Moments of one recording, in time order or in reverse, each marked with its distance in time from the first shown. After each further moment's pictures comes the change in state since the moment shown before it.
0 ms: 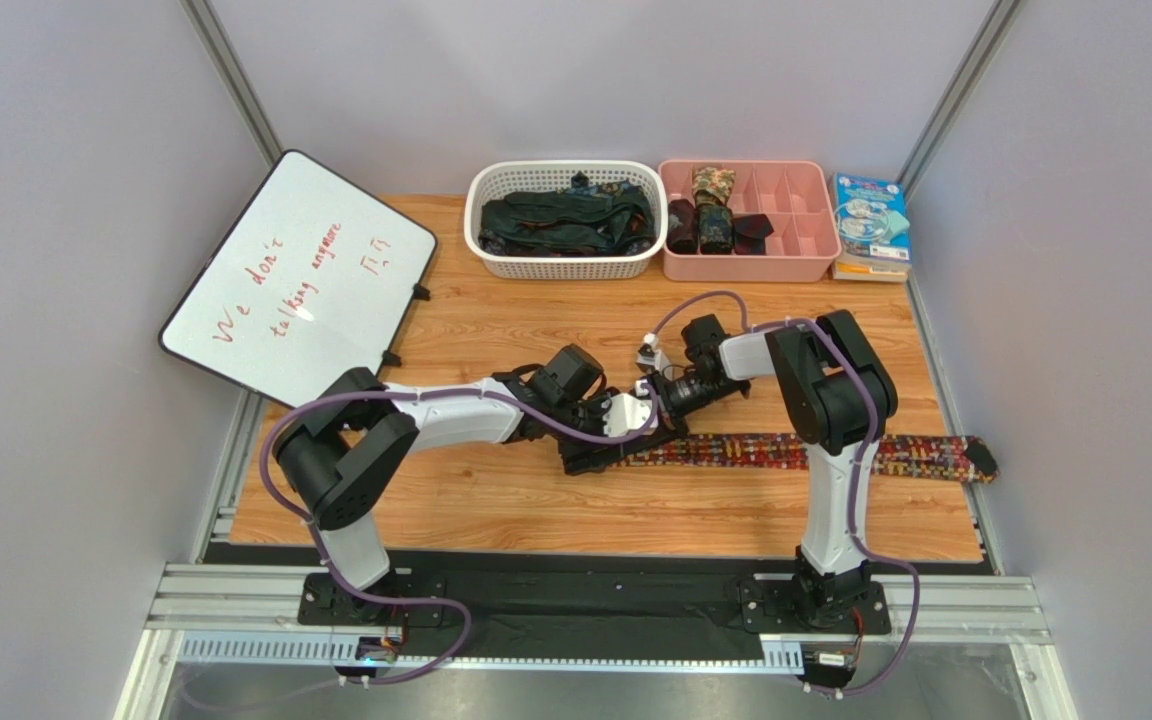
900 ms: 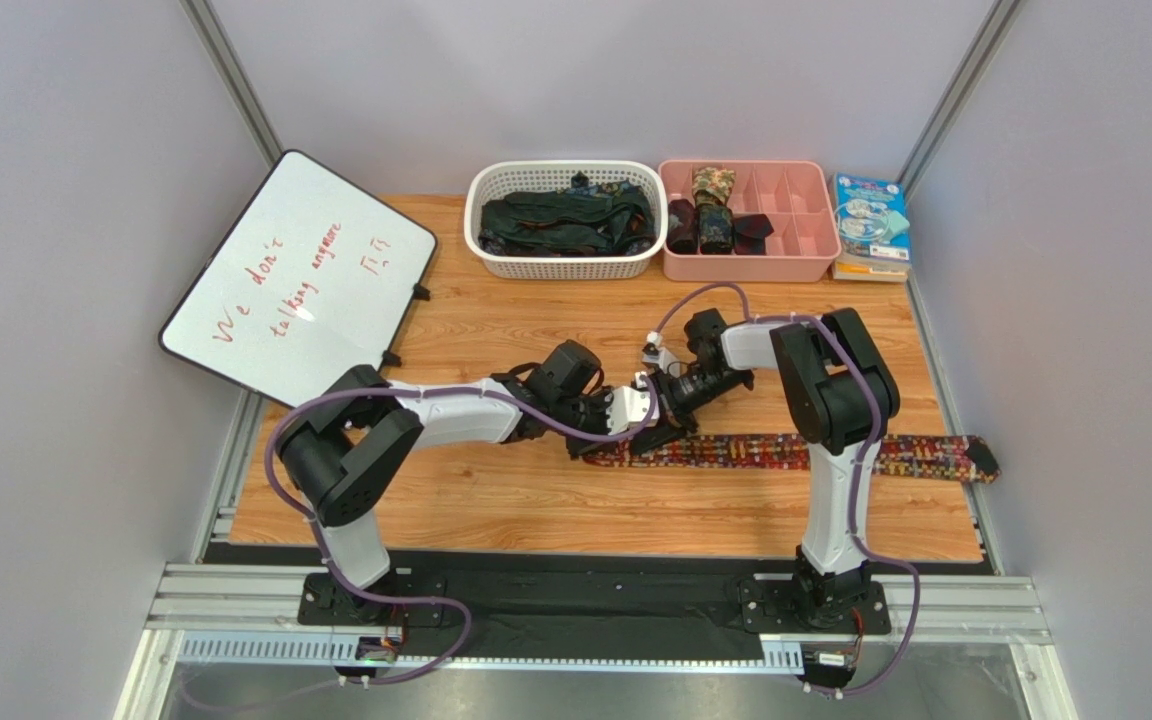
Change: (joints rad) left arm 0.014 0.024 -0.018 0.149 0.072 -0.028; right arm -0.015 -0.004 0.062 -0.169 0.118 -0.093
